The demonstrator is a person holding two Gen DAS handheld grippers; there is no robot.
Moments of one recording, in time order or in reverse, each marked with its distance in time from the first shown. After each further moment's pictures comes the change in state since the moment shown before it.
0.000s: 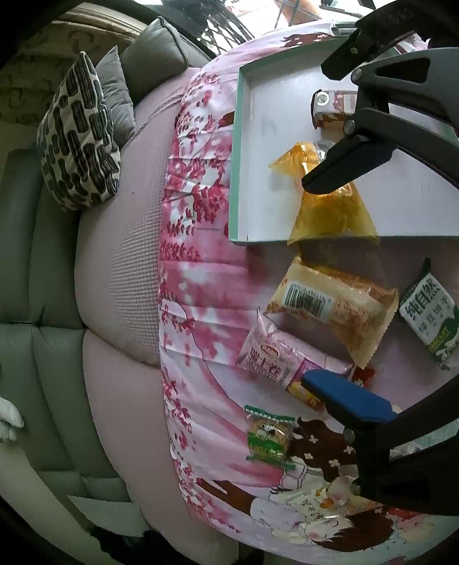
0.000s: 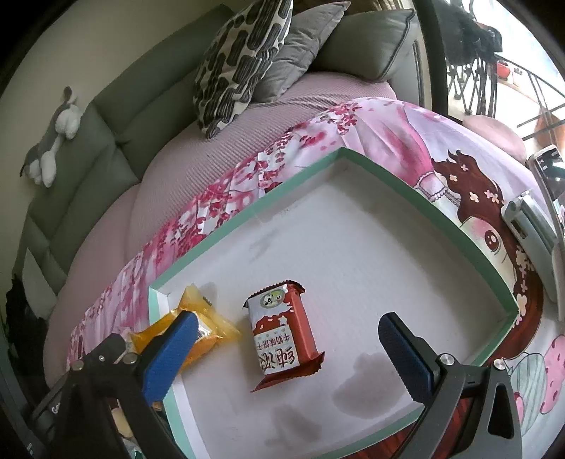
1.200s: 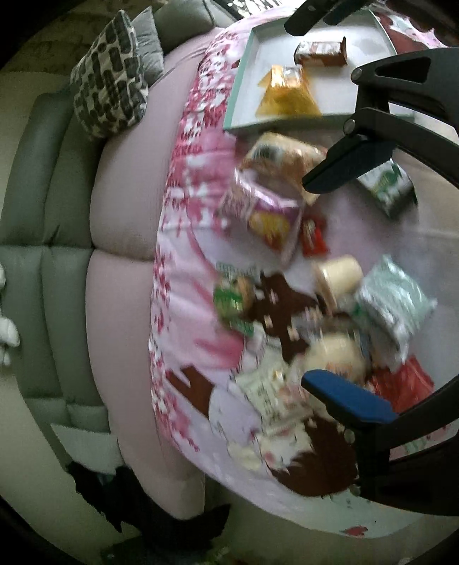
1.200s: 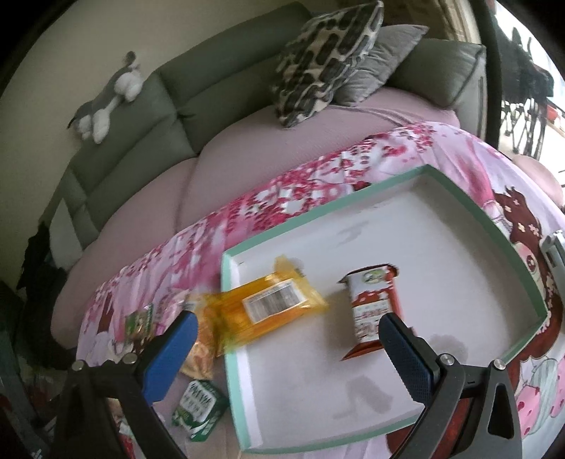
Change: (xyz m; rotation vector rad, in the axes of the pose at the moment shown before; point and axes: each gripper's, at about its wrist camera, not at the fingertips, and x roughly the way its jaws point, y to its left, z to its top) left arm -0.057 0.121 -0.050 -0.140 -0.052 0.174; right arm -0.023 0.073 -0.032 -0.213 -0.002 0.130
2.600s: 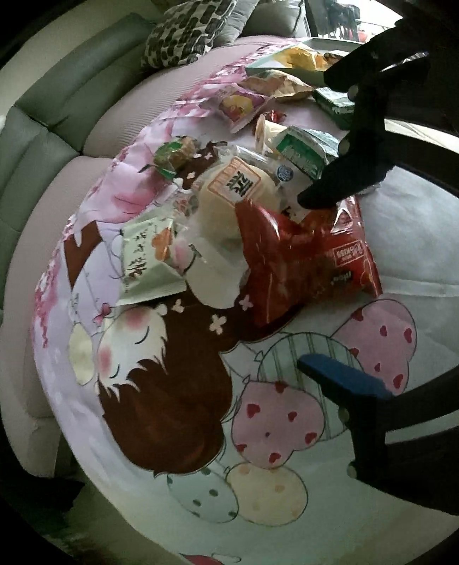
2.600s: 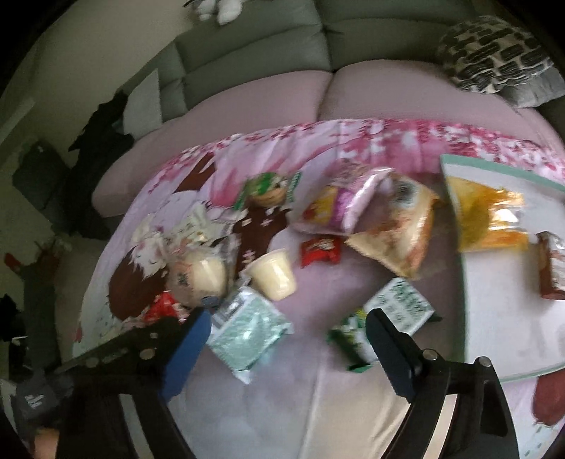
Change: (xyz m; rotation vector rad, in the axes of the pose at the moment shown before) left arm 0.045 0.147 -0.083 -0.437 0.255 -0.131; right arm 0.035 0.165 -0.112 -0.401 0.263 0.234
